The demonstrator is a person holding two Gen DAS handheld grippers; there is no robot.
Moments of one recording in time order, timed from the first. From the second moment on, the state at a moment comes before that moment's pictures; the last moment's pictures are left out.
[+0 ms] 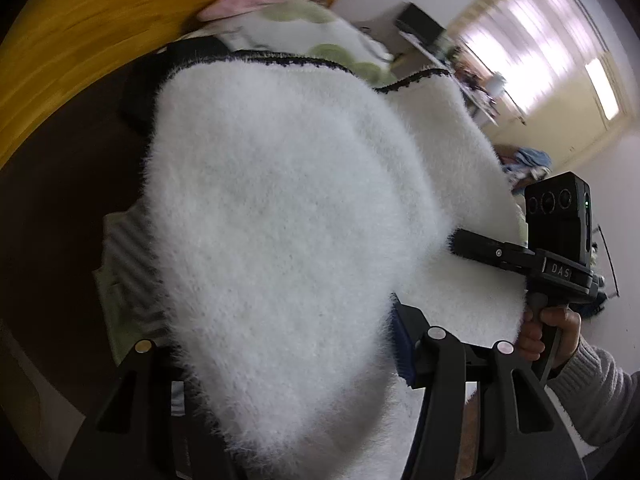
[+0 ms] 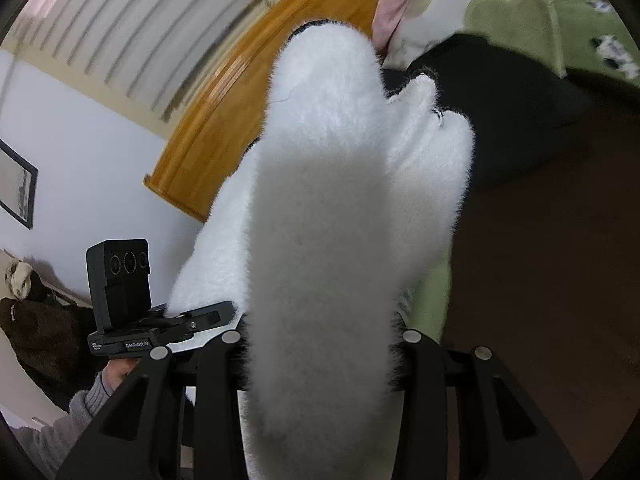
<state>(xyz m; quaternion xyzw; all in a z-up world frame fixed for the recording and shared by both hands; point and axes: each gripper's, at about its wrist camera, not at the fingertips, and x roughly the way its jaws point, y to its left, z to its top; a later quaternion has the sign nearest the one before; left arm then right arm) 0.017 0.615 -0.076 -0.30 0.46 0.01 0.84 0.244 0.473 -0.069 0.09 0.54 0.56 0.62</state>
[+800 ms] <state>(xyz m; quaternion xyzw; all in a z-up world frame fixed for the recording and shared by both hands) -0.023 0.698 -0.238 -0.38 0.43 0.06 0.82 0.210 0.569 -0.222 0.07 0.60 0.57 0.57</state>
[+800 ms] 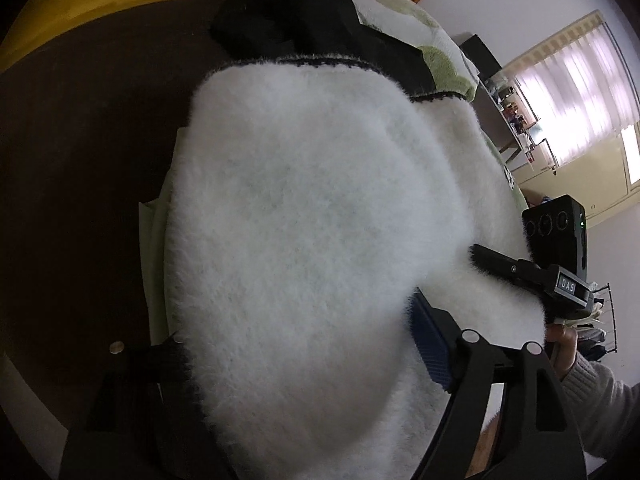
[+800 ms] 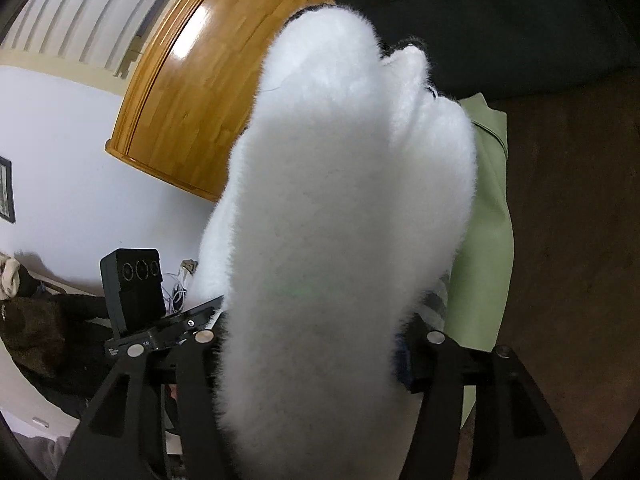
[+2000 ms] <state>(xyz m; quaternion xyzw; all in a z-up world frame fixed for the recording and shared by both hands) -0.110 0.604 -0.057 -0.24 0.36 0.24 0.87 0.126 0.483 -0.060 -0.10 0.45 0.52 0.72</state>
